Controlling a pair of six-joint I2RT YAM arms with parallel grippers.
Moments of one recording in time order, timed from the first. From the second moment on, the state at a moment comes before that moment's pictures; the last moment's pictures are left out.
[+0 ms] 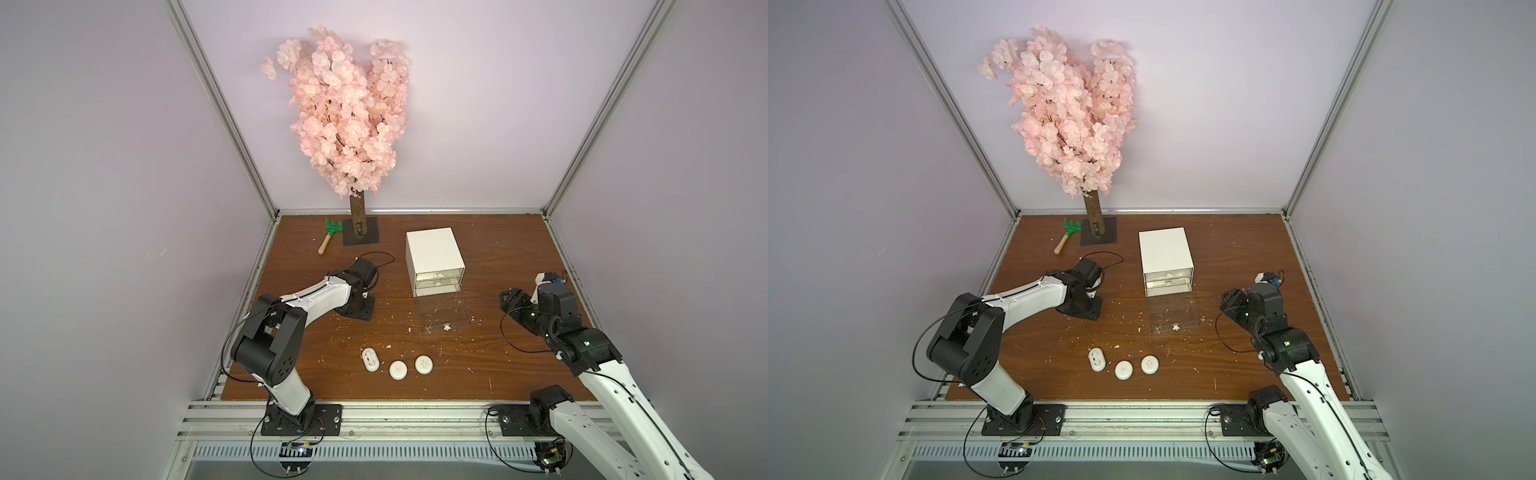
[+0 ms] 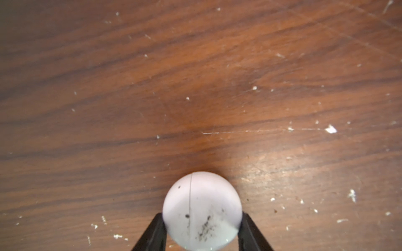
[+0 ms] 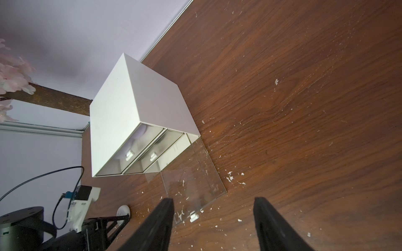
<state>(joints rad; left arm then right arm) -0.46 1.66 0.98 -0.67 -0.05 -0.25 0.29 0.72 0.71 -0.66 0.07 0.85</state>
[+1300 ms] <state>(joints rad) -0.95 1.50 1.19 -0.80 0.00 -0.33 0.24 0.72 0.71 -0.66 0.05 0.82</state>
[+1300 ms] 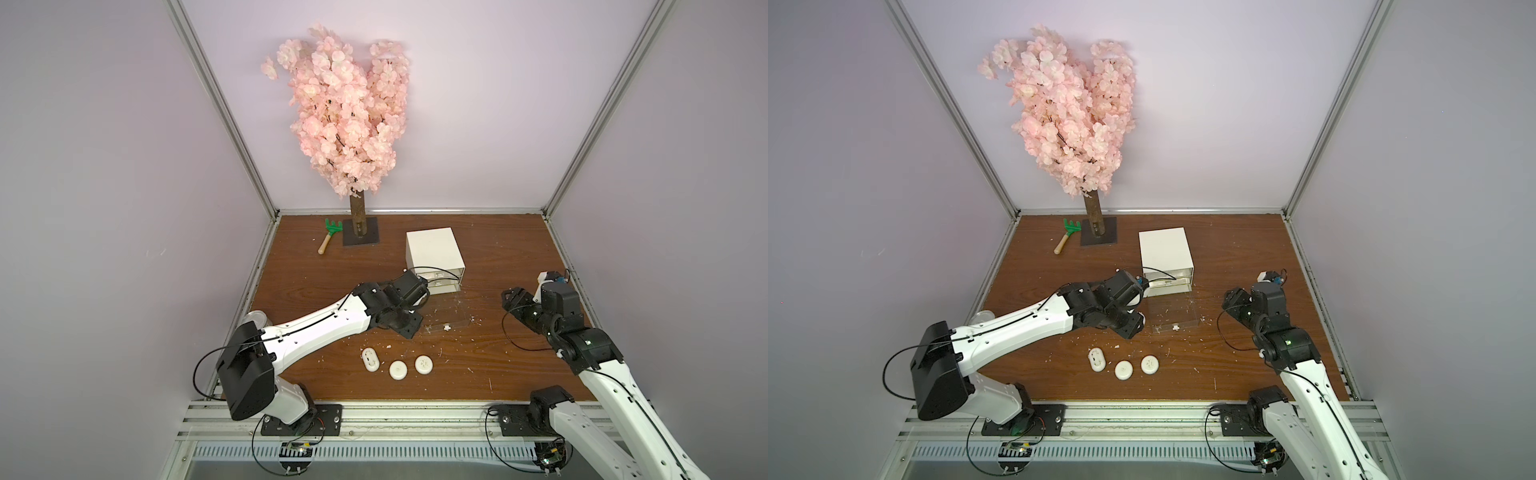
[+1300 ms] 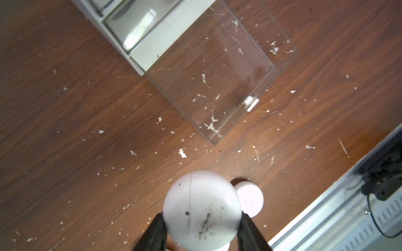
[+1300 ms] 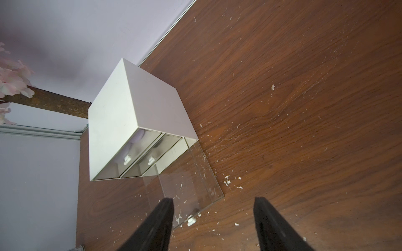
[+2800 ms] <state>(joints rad) -0.97 2.13 1.63 -0.80 -0.36 -0.32 0.09 0.72 0.71 -0.66 -0.05 0.75</state>
